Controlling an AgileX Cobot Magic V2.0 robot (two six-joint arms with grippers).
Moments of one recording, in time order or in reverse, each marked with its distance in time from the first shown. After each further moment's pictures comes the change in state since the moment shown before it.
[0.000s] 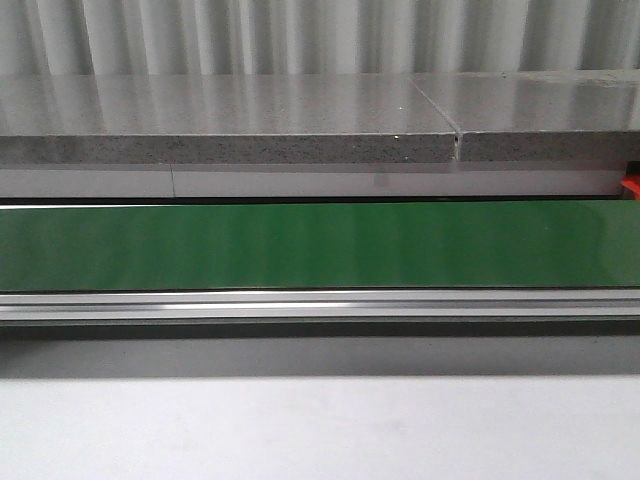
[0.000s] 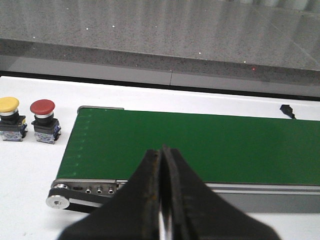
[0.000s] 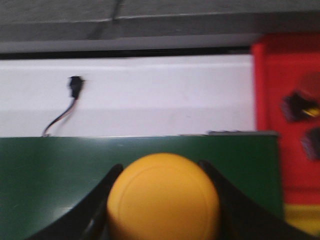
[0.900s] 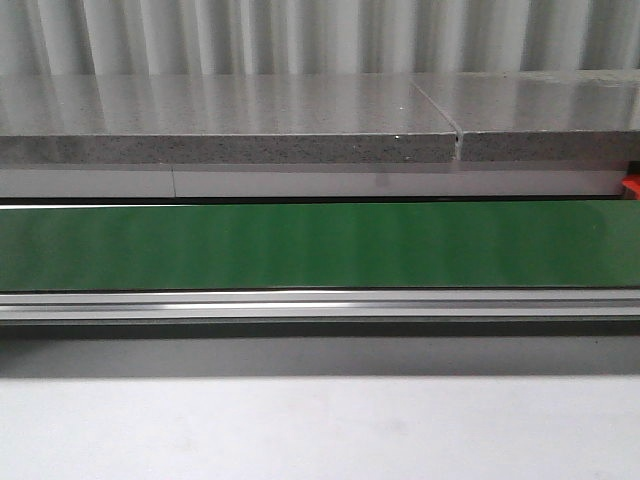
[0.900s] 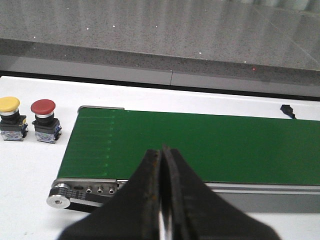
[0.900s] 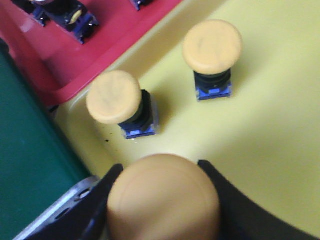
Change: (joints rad) left arm 0.000 0.000 0.000 0.000 0.000 0.000; right arm -0.395 -0.028 0.438 -0.074 -0.305 0.219
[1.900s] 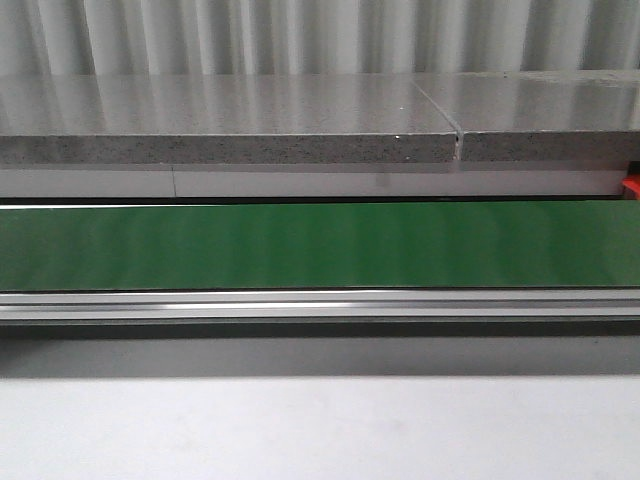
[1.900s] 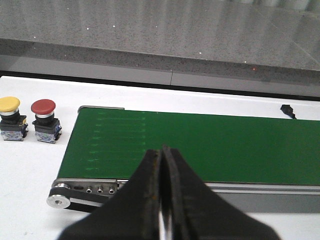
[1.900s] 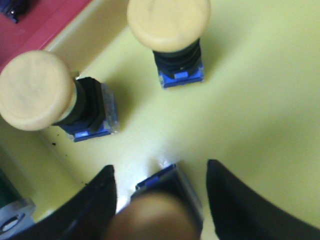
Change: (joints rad) left arm 0.000 0.000 0.000 0.000 0.000 0.000; right arm 0.000 0.172 0.028 0.002 -0.136 -0.002
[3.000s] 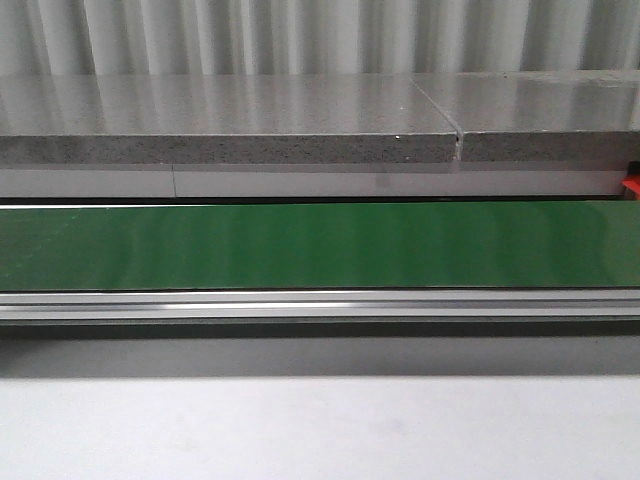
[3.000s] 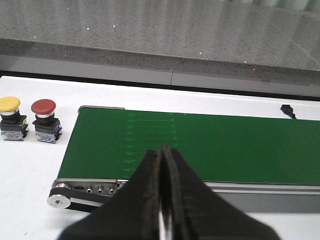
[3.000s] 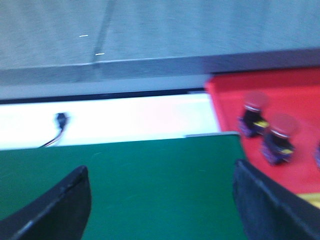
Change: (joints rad) left arm 0.000 0.000 0.000 0.000 0.000 0.000; right arm 0.583 -0.636 0.002 0.008 0.045 -0.162
